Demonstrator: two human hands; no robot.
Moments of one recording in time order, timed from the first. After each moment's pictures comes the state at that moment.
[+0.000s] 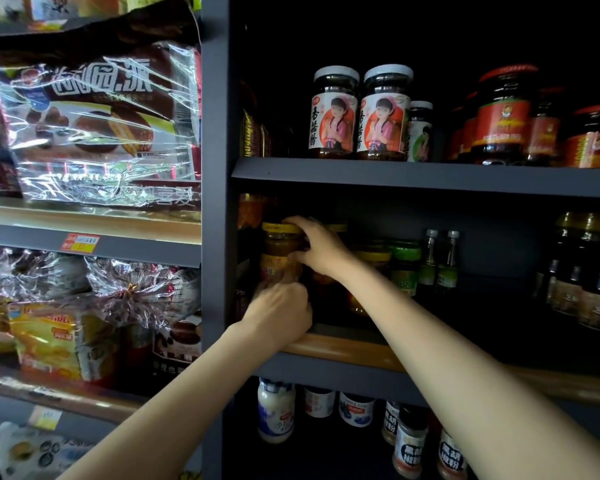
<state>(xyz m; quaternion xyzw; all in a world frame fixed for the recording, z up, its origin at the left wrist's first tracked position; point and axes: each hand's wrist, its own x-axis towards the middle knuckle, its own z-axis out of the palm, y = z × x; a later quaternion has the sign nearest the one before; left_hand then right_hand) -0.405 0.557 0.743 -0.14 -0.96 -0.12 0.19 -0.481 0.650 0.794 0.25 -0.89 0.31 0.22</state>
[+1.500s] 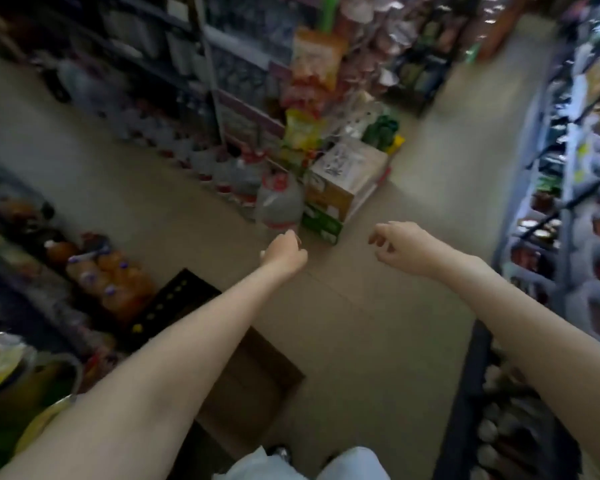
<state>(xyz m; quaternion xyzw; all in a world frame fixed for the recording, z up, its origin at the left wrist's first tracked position) 0.159 -0.156 0.382 0.80 -0.48 -0.34 0.16 -0.026 -0.209 0.469 0.88 -0.45 -0.11 -0.15</state>
